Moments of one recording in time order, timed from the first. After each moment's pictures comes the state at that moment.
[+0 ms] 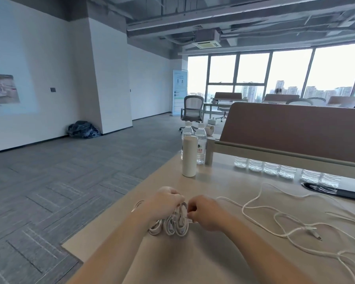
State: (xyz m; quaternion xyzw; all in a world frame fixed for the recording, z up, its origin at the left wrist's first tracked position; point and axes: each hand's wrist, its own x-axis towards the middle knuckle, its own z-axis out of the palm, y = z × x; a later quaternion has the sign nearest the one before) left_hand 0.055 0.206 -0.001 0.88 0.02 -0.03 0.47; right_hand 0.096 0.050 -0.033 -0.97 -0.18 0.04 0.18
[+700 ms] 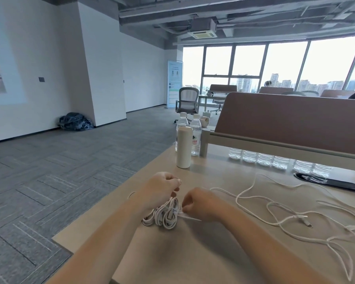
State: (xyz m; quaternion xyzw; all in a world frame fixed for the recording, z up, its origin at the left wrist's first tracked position) left_hand 0.060 0.203 0.002 0.85 0.01 -0.01 0.52; right_hand 0.100 0.043 -0.038 -0.96 -0.19 0.05 0.18
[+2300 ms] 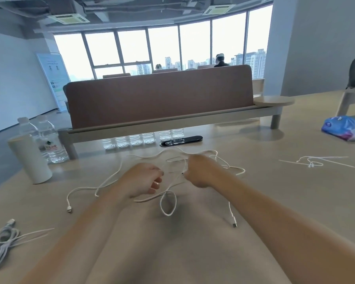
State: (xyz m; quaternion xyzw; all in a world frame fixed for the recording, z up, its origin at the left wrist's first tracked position) left_hand 0.039 -0.125 -0.005 0.84 -0.17 -0.18 0.48; right_hand -0.013 -0.303 -0.015 -0.99 0.13 -0.04 0.10
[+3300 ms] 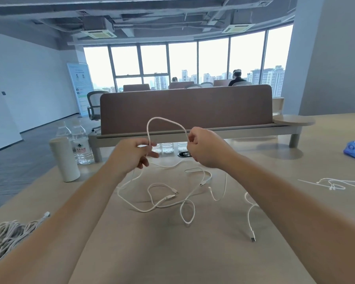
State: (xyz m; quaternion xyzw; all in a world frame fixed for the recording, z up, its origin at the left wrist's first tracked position) left_hand 0.060 -0.057 0.066 0.80 -0.20 0.00 0.56; right_hand -0.023 -0.258 0.081 -0.95 0.04 -0.20 0.26
